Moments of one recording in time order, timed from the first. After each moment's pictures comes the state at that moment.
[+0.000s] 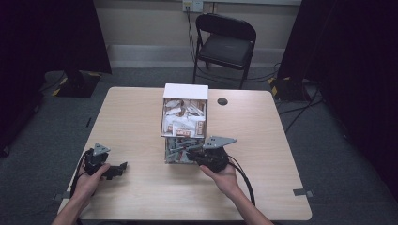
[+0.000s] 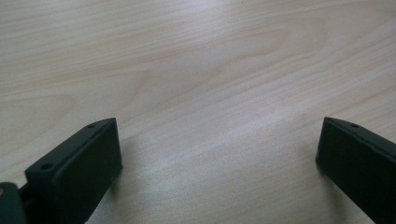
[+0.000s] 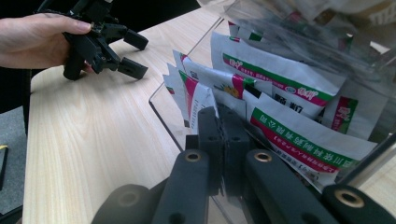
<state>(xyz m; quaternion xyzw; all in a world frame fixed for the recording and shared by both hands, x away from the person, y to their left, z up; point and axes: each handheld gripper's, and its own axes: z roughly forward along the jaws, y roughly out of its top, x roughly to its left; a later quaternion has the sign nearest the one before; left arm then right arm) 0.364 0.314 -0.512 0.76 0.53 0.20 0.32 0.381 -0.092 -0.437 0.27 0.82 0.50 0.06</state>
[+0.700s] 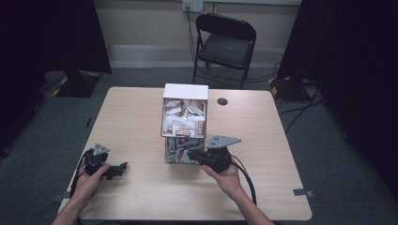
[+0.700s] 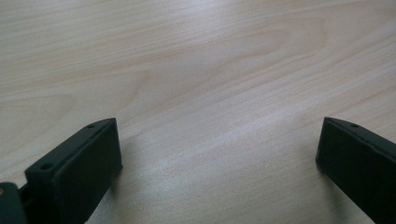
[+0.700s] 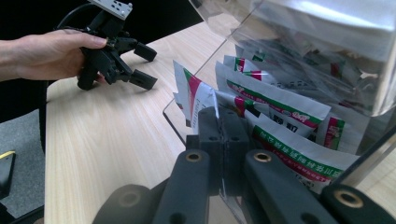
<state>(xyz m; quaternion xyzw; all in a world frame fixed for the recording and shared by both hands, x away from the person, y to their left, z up) 0.364 0.314 -0.512 0.76 0.53 0.20 0.32 0.374 -0.098 -0.422 0.26 0.81 0.52 0.05</state>
